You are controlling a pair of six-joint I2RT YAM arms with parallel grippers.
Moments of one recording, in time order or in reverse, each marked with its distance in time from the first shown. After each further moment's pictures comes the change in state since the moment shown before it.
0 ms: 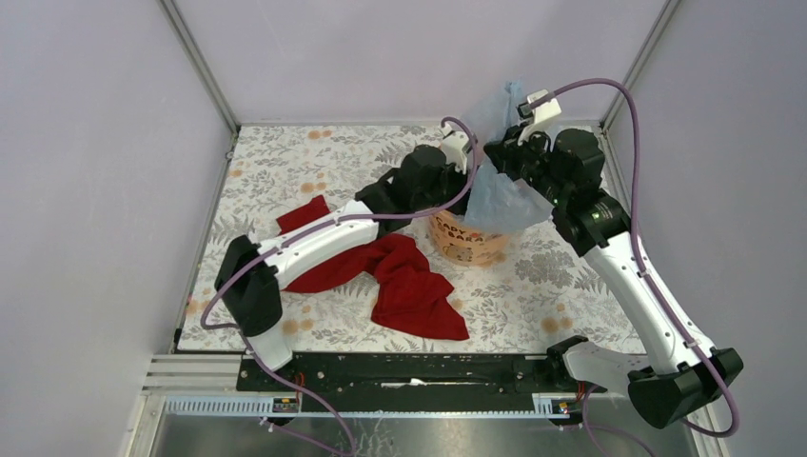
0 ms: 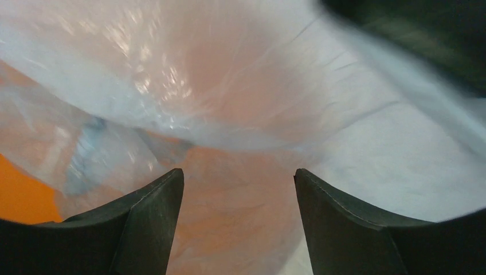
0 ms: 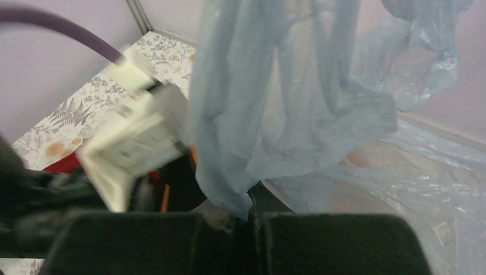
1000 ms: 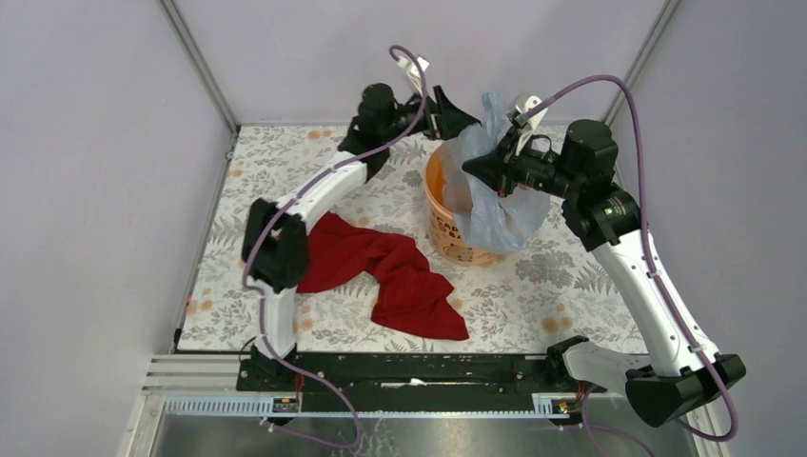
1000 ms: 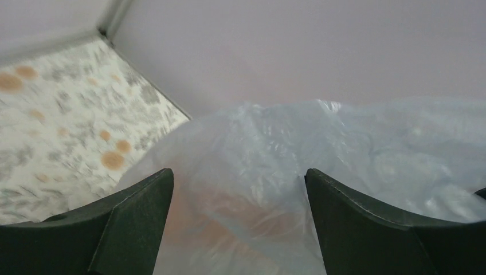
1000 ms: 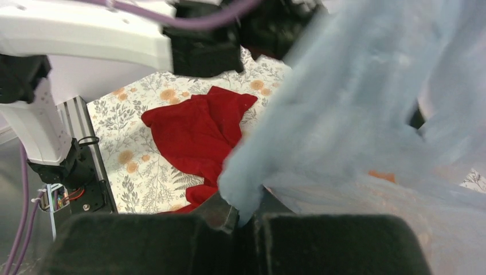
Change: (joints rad) left arm 0.356 0.233 0.297 0.403 0.500 -0.329; right arm -0.038 0.010 0.080 -0.104 -0.515 -0.066
